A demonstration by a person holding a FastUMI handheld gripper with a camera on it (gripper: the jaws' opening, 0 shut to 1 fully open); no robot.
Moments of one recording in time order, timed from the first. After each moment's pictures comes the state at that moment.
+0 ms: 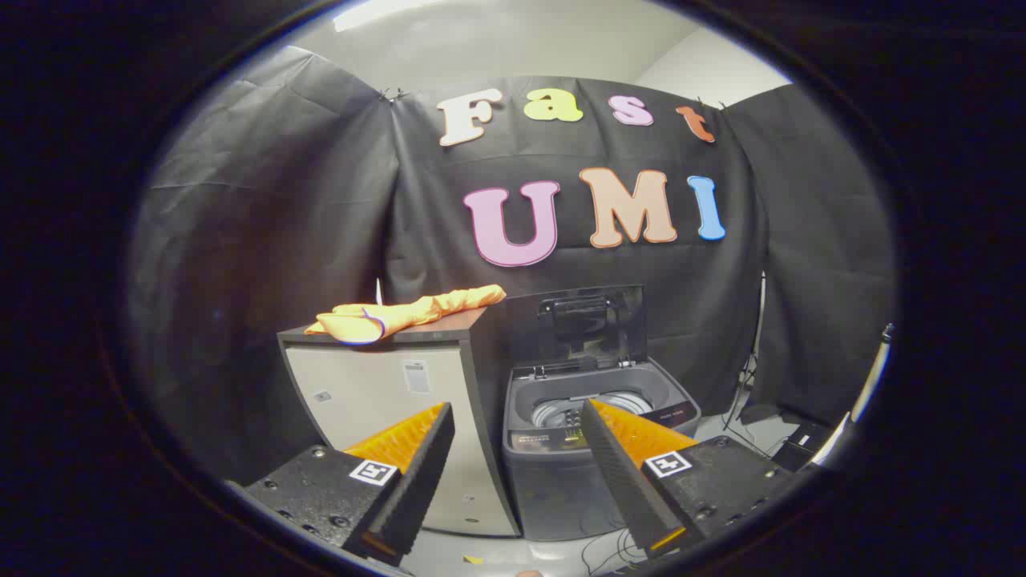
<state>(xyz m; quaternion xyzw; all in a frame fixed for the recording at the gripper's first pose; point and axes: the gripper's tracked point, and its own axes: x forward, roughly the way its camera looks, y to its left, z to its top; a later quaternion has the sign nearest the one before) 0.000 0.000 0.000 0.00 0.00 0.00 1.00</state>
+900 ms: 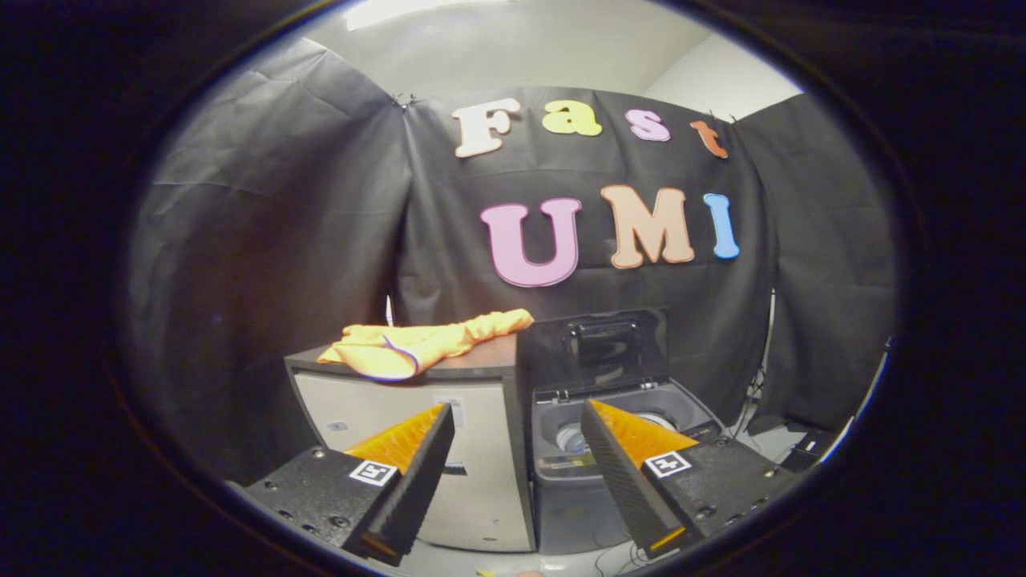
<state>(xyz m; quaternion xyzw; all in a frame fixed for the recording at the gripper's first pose) 0.039 0.078 0.038 0.00 -0.04 0.01 1.00</state>
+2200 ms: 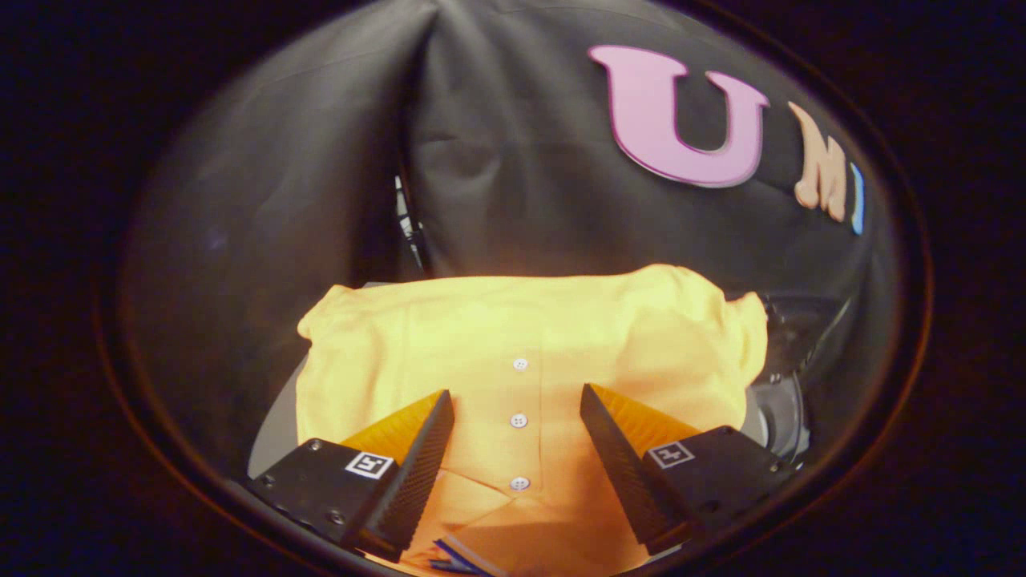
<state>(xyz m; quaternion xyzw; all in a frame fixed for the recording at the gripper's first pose) 0.340 0.247 0.022 -0.08 0.27 0.08 0.96</state>
